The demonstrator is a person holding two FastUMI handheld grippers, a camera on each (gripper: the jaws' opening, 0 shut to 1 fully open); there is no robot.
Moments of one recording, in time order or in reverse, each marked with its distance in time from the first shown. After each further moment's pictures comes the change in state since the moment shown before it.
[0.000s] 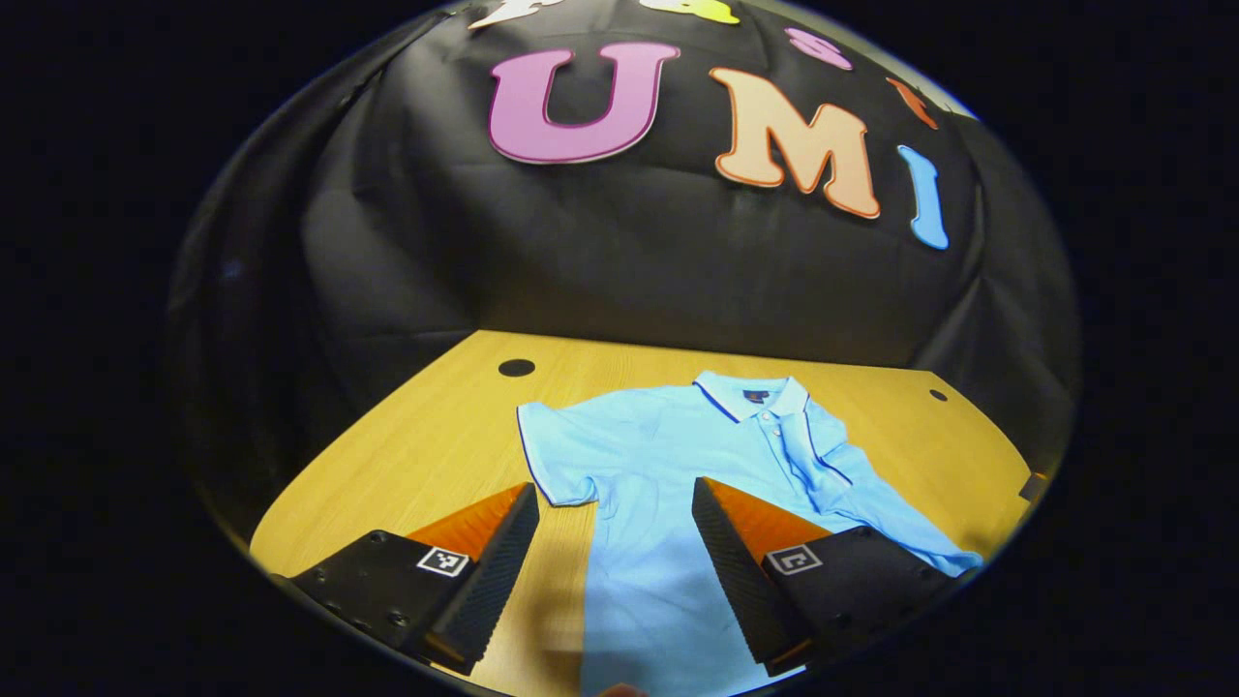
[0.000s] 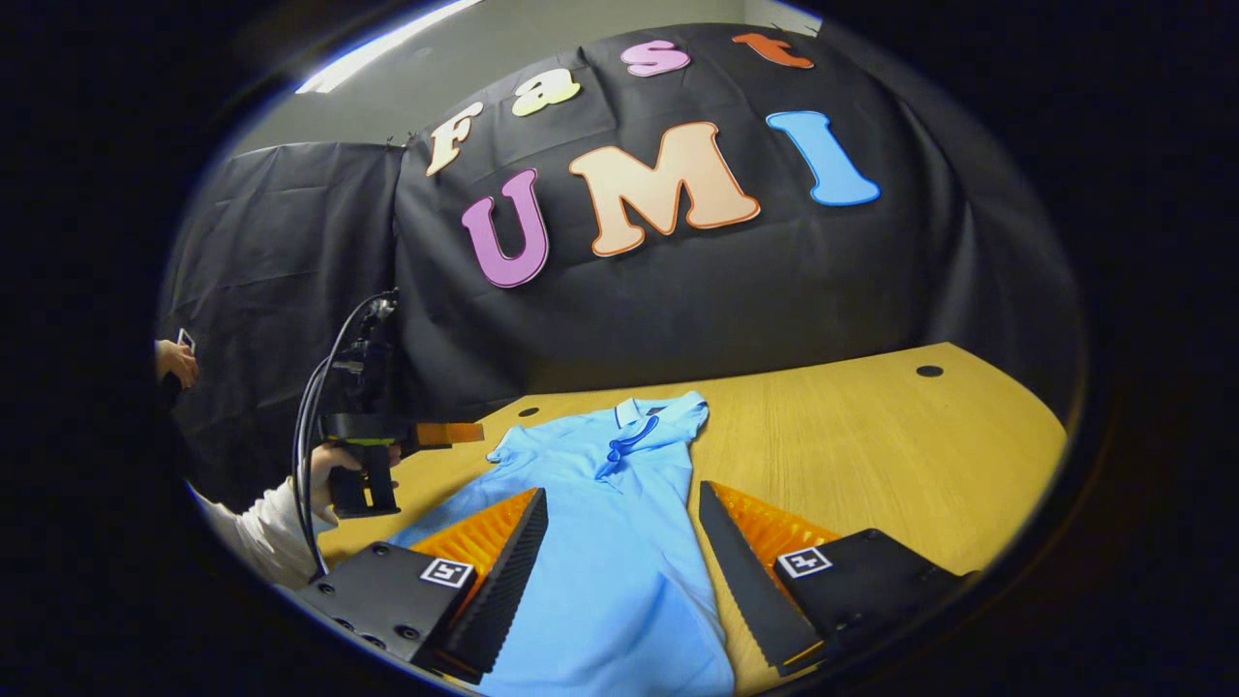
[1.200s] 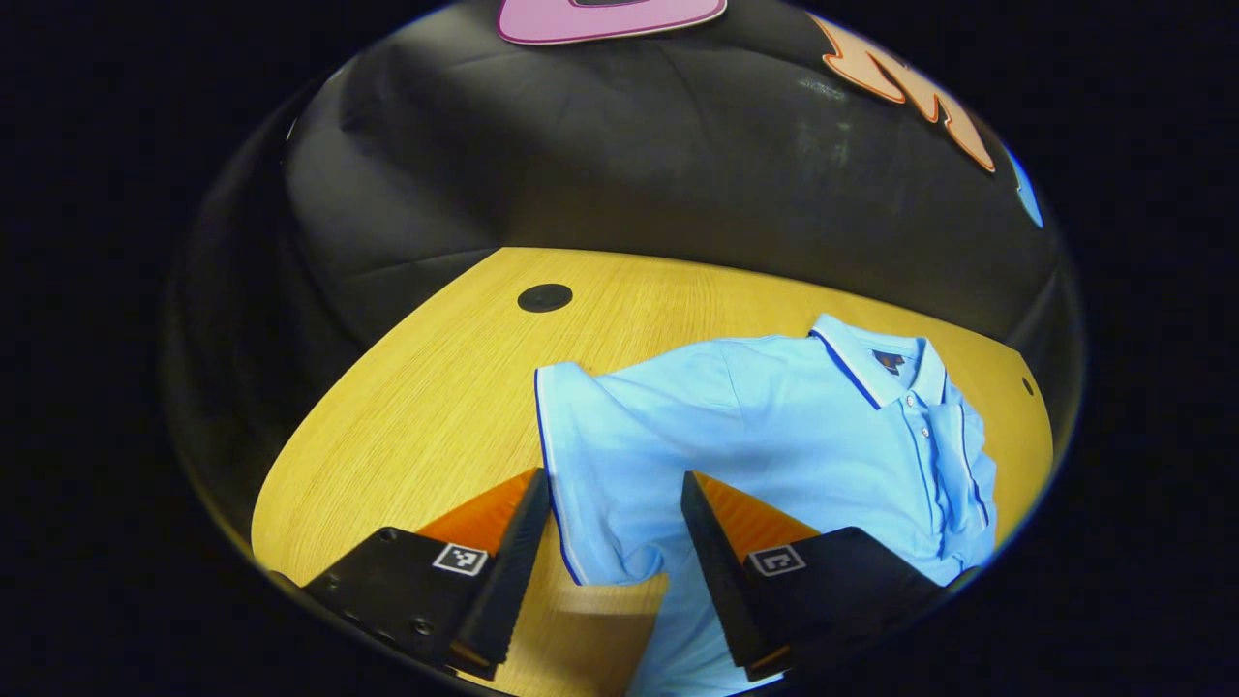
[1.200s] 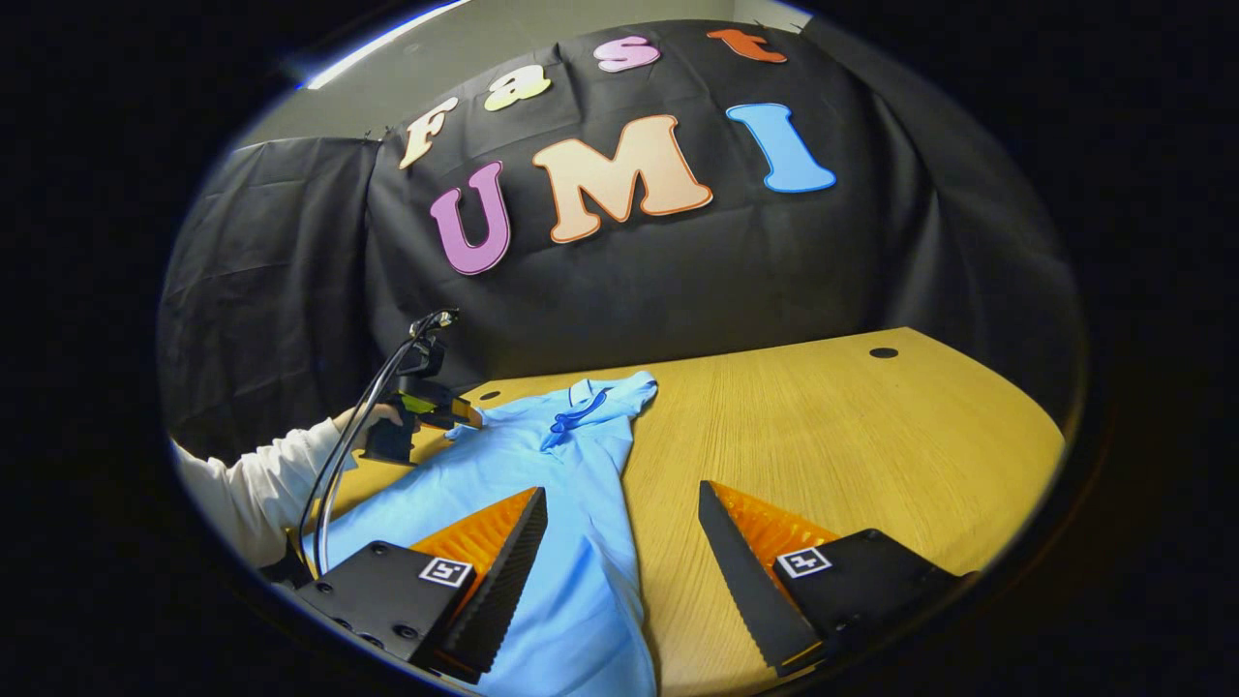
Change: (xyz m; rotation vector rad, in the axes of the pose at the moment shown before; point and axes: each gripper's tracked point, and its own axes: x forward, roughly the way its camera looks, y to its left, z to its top) left arm 0.103 0.047 -0.027 -0.033 0.239 0.147; right arm -0.019 -0.036 -0.030 0.075 0.035 -0.037
